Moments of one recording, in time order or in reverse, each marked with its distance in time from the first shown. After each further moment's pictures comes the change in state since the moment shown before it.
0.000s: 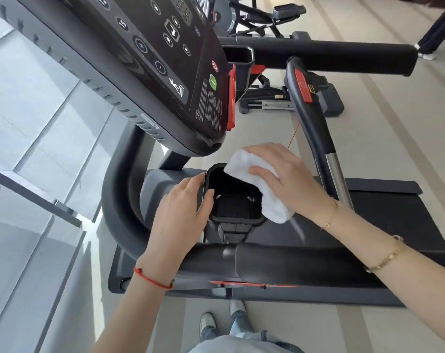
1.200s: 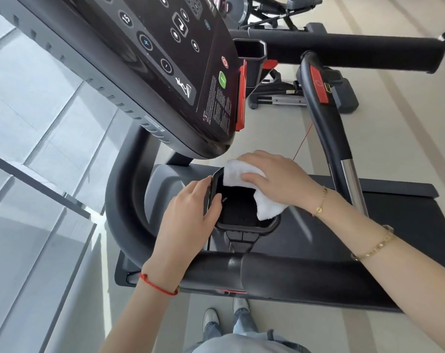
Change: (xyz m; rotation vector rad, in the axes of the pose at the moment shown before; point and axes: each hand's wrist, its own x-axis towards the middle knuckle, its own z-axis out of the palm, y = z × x) left_hand 0.005 0.000 0.007 -0.053 0.003 0.002; right_hand 0.037 0.023 0.030 -0.146 -0.322 0.146
